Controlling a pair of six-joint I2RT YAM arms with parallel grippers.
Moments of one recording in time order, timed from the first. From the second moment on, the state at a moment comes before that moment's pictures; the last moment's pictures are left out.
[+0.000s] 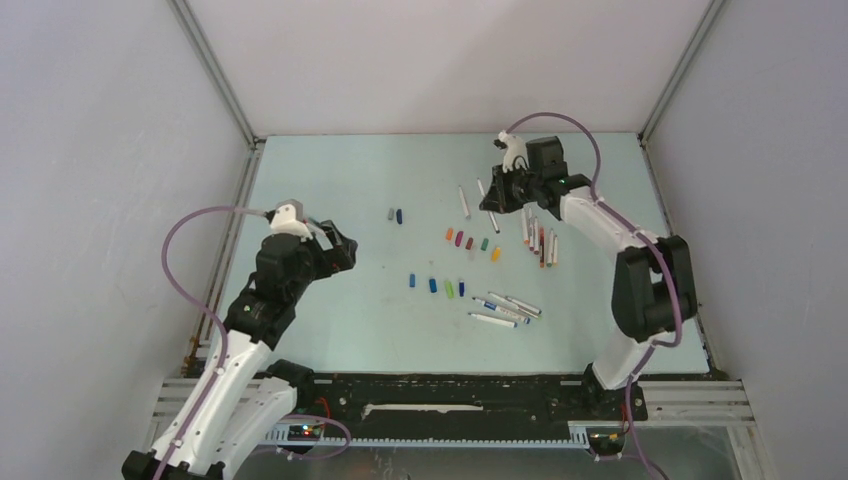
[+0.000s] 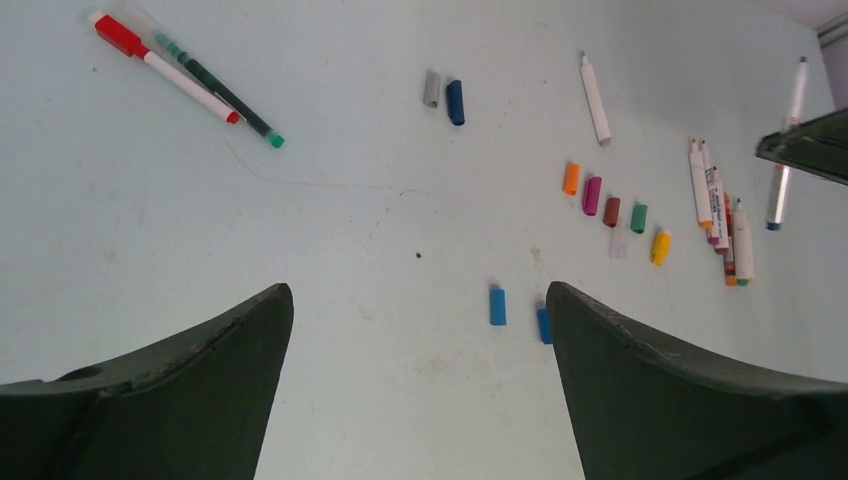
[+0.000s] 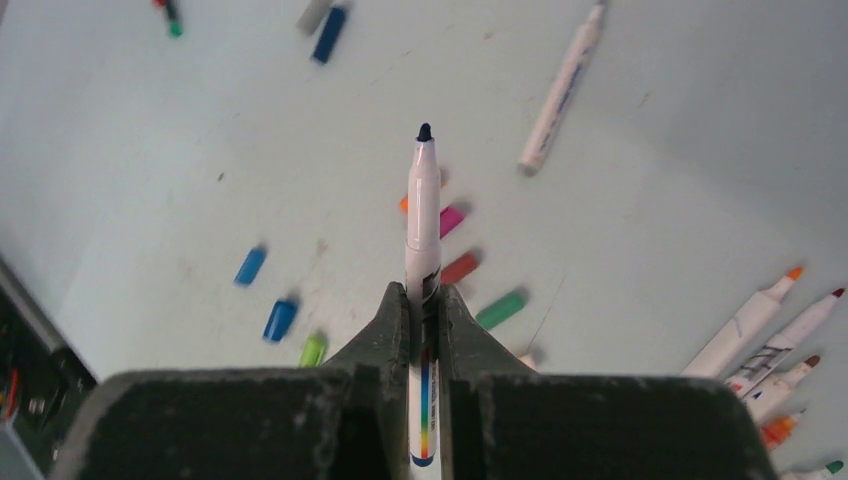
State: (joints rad) left arm -0.30 0.69 0.65 -0.39 -0.11 -0.48; right arm 0.30 1.70 1.28 -0.29 -0.53 0.06
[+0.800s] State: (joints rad) left arm -0.30 0.73 0.64 -0.35 -0.15 -0.50; right arm 0.30 2.24 1.76 -0.45 -0.34 0.26
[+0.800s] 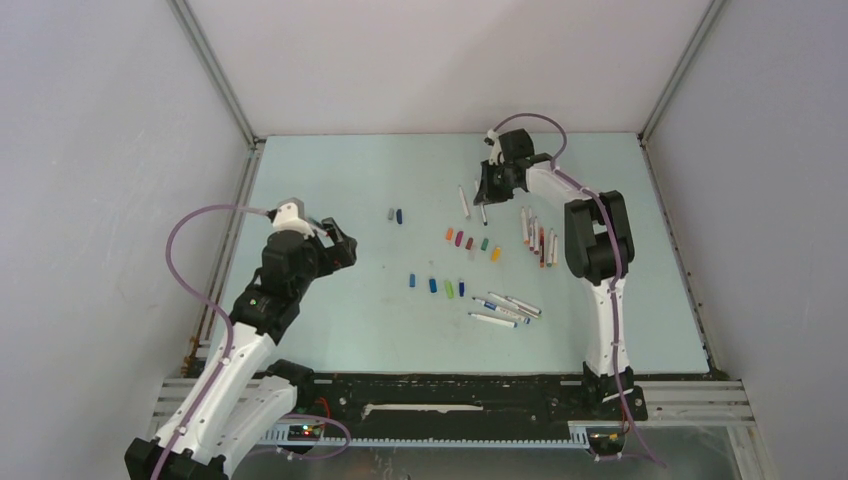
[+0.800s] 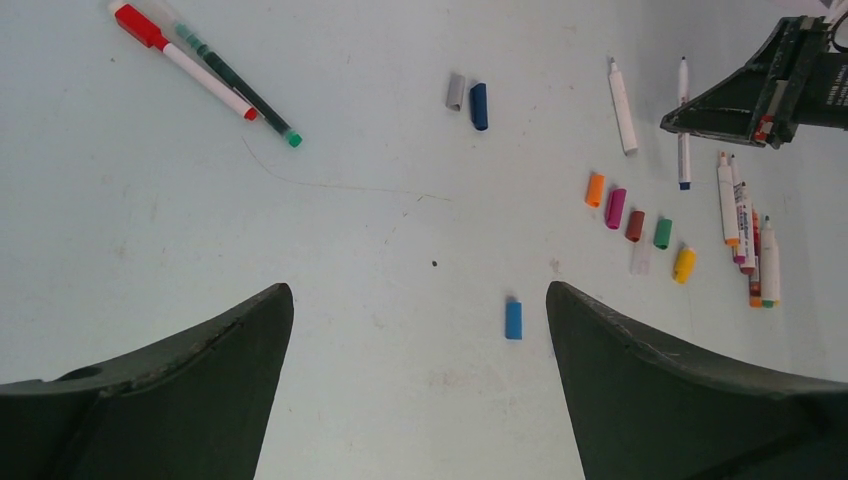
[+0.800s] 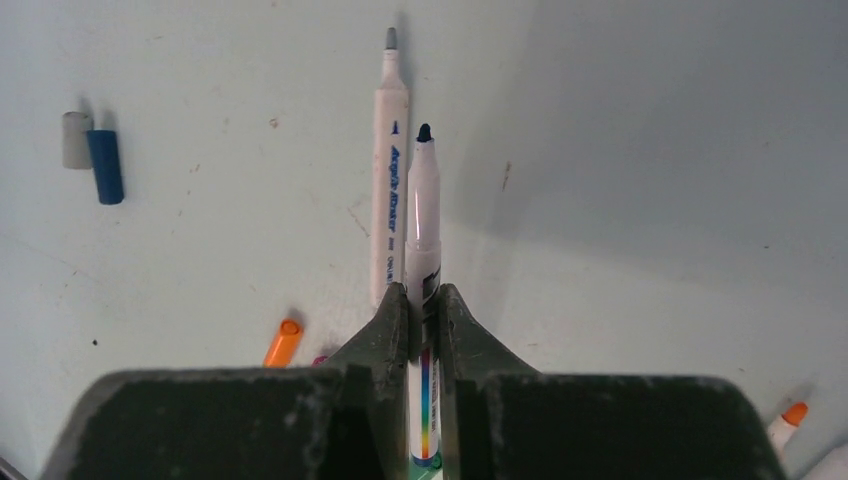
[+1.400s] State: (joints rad) left arm -0.29 0.73 0.63 -0.35 -0.15 -0.52; right arm 0.26 2.32 1.83 -0.51 -0.35 0.26
